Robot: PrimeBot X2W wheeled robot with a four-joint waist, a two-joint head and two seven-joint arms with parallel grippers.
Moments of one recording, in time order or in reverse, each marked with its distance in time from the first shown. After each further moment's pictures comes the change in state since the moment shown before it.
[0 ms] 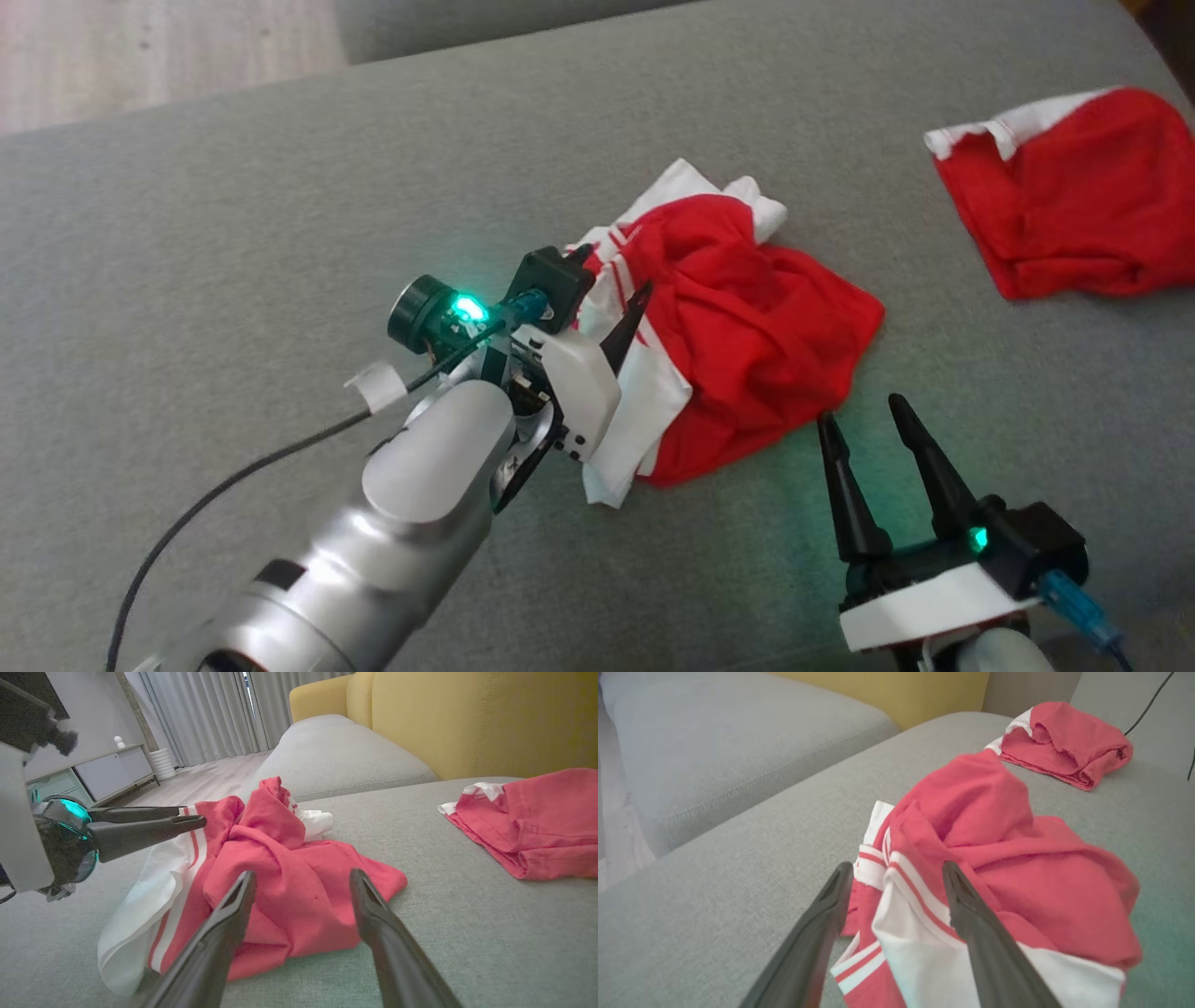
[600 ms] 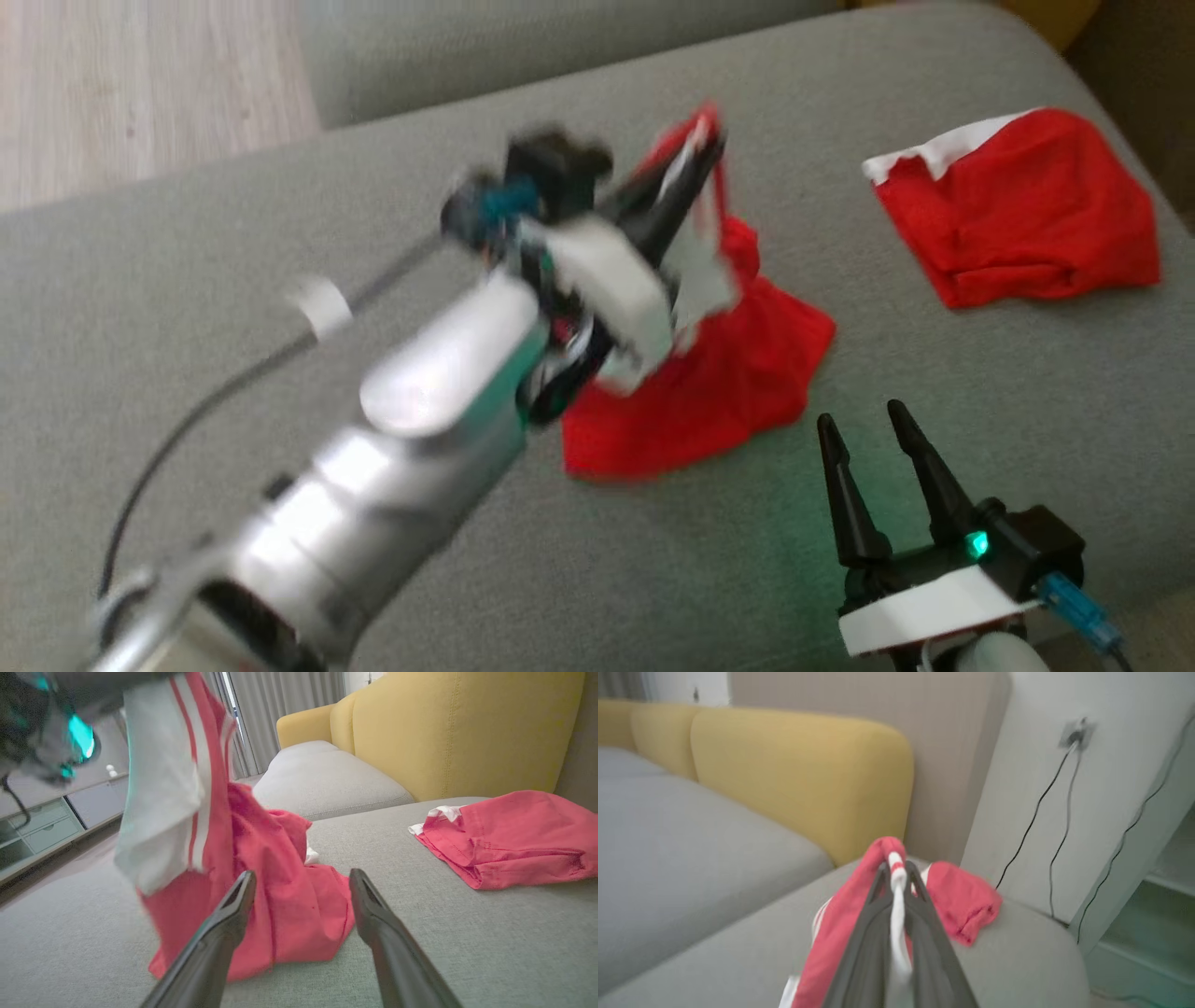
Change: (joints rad) left arm -0.141 0.000 -0.065 -0.133 -0.311 -0.095 -0.113; right arm -0.004 0.000 0.004 0.016 0.026 0.000 0.000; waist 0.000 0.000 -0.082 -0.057
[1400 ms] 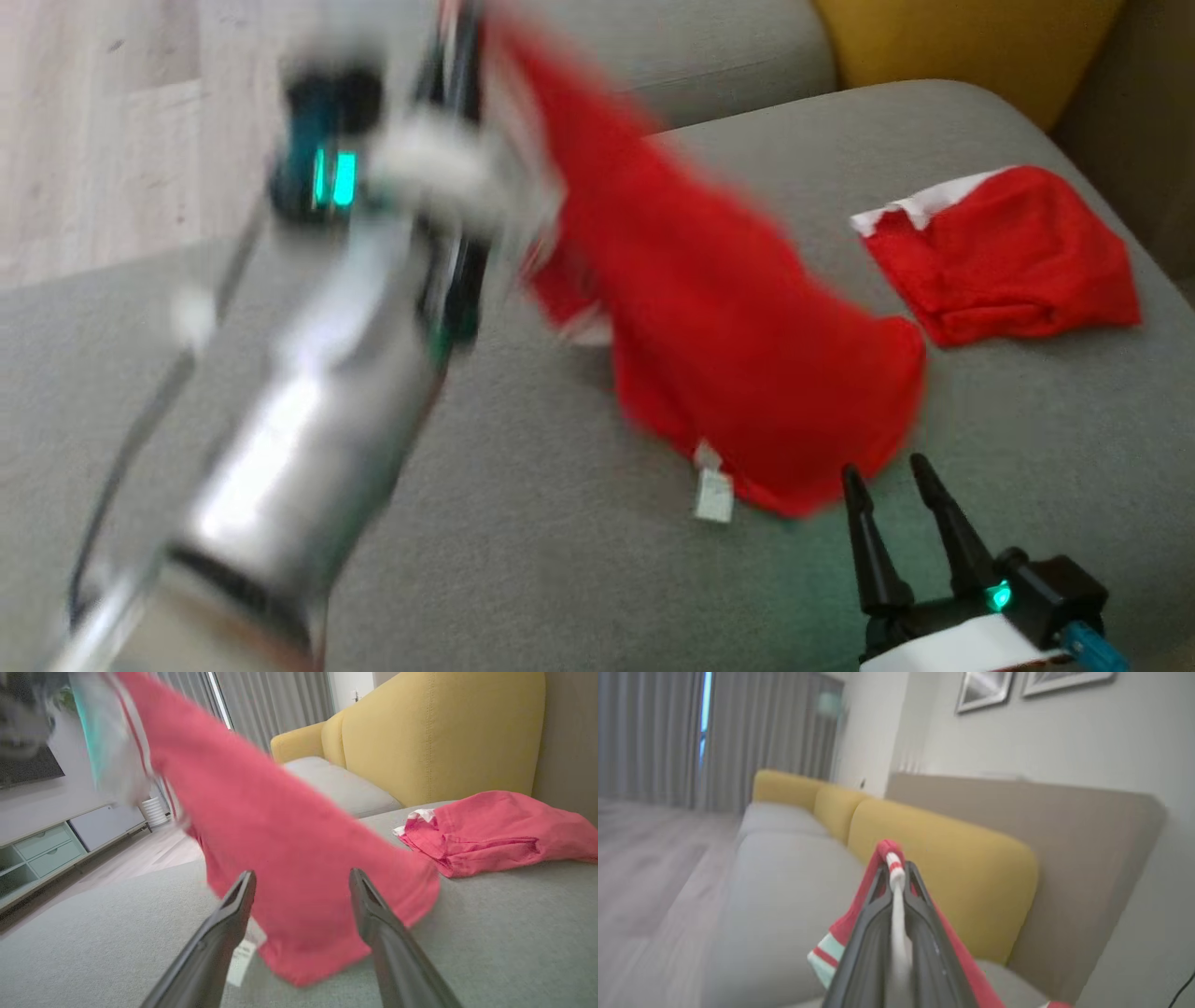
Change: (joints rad) left arm -0.135 -0.012 0.172 0.333 -0.177 0.158 -0.235; right arm 0.099 0.000 -0.025 -0.012 0.033 0.000 0.000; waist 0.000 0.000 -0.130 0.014
